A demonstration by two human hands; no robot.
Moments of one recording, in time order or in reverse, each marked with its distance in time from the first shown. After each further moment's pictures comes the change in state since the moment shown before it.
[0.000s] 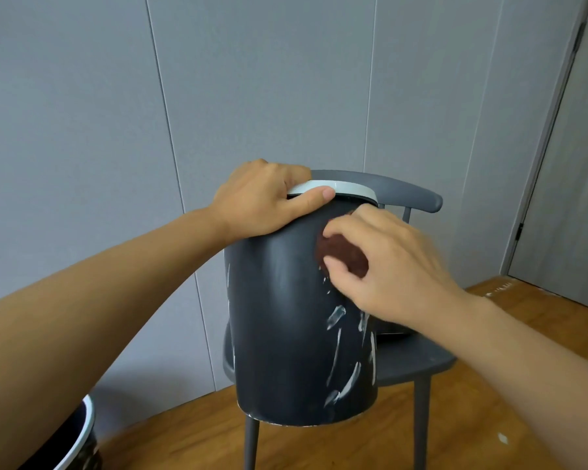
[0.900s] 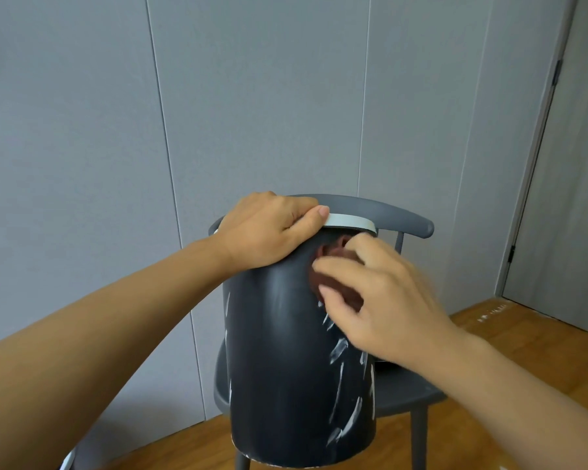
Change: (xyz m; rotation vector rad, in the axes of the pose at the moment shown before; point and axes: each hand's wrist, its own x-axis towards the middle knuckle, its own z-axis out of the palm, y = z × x) left_hand 0.005 0.011 0.000 0.017 -0.039 0.060; right_hand -0.003 0.001 0.000 0.022 0.039 -0.002
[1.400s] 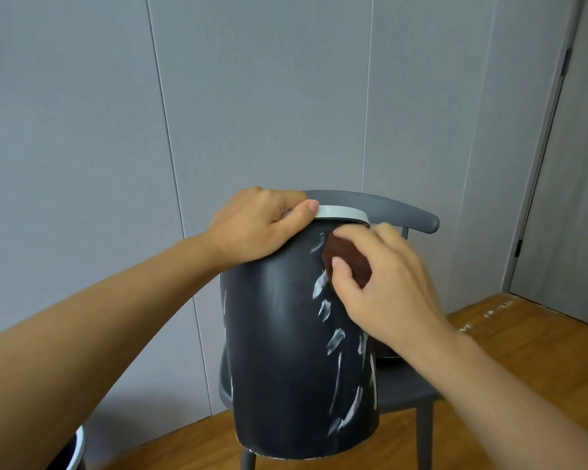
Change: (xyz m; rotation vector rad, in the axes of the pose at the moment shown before) left_hand -0.007 -0.011 -0.004 -0.088 -0.003 -0.092; right_hand 0.001 0.002 0.015 0.101 0.104 0.302
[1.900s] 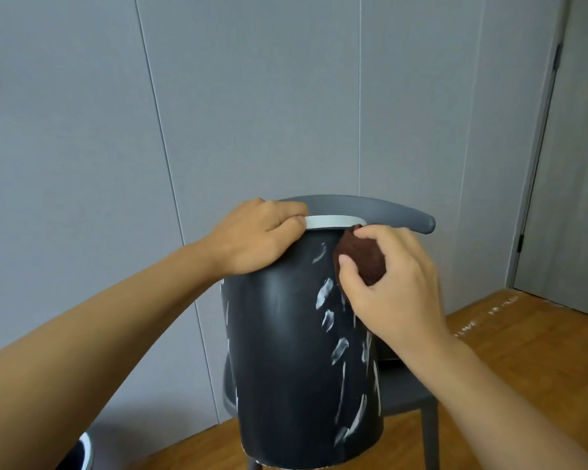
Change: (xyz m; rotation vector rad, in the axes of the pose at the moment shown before) left_hand 0.002 0.012 -0.013 -0.092 -0.187 0.002; right_hand -0.005 0.005 -0.003 0.102 0.204 0.113
